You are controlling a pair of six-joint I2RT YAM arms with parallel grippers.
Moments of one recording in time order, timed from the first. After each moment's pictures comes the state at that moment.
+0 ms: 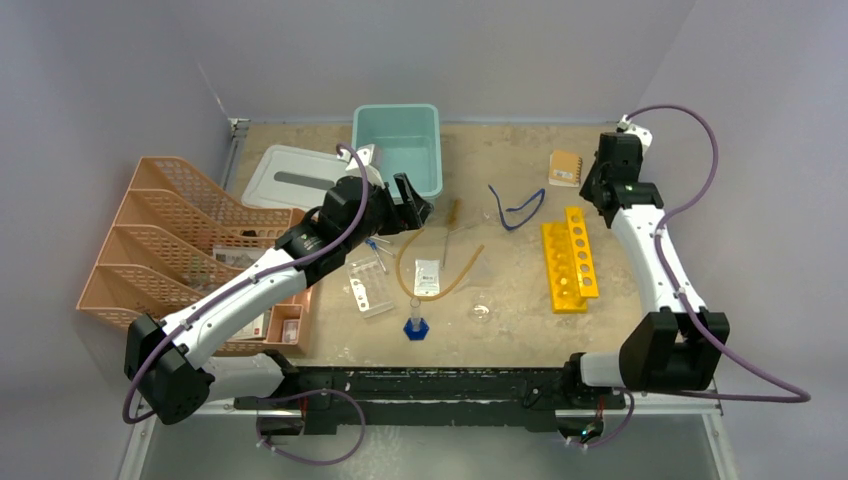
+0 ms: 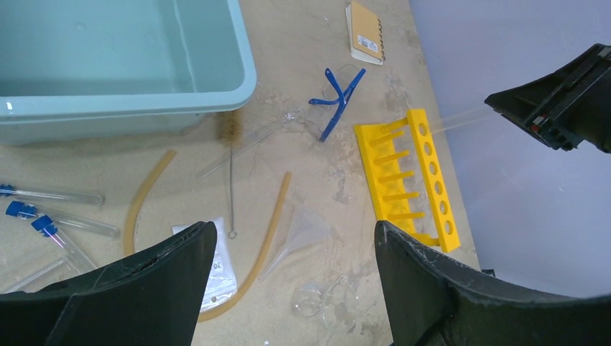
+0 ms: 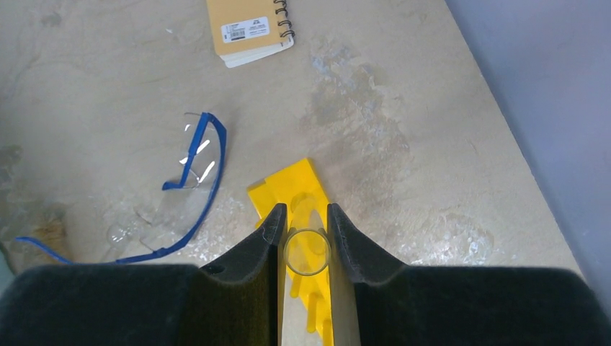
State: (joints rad) left arm -0.72 1.22 1.05 -0.20 -0.14 -0.72; right arm -0.02 1.35 1.24 -0.59 0.35 0.33
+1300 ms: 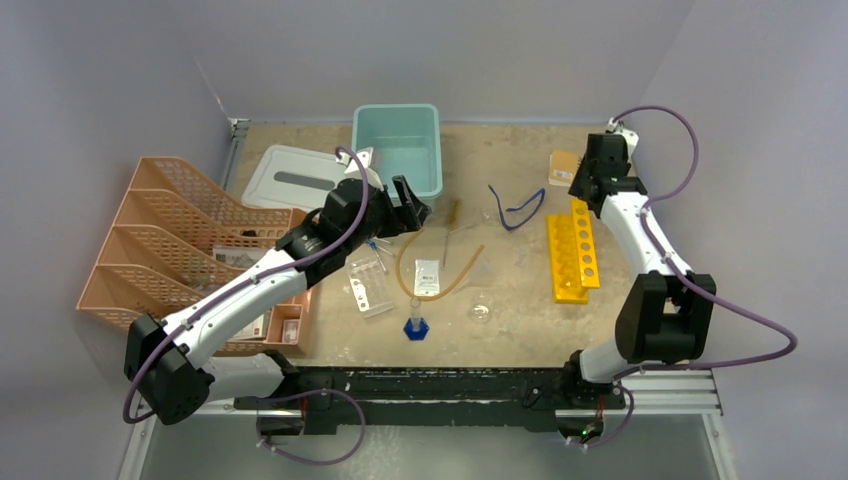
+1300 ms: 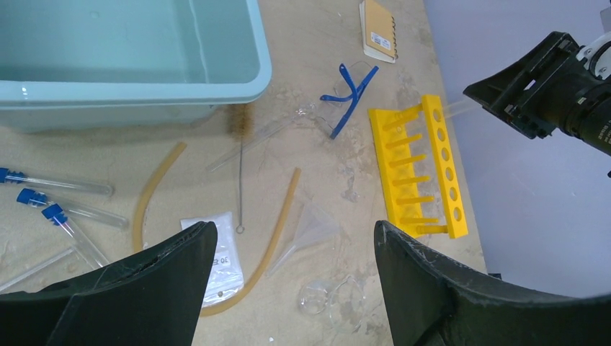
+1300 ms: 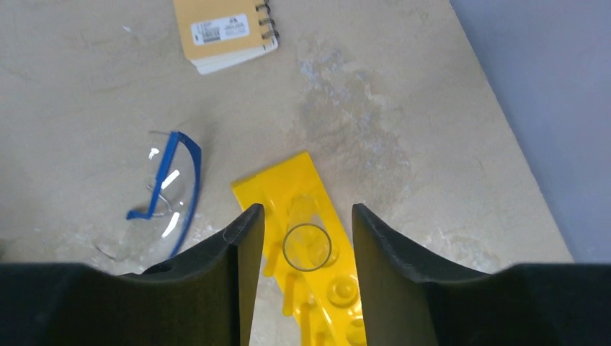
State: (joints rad) left arm -0.72 1.22 1.03 -0.21 -0.15 -0.74; right arm -0.02 1.50 1.21 -0.45 0.40 0.30
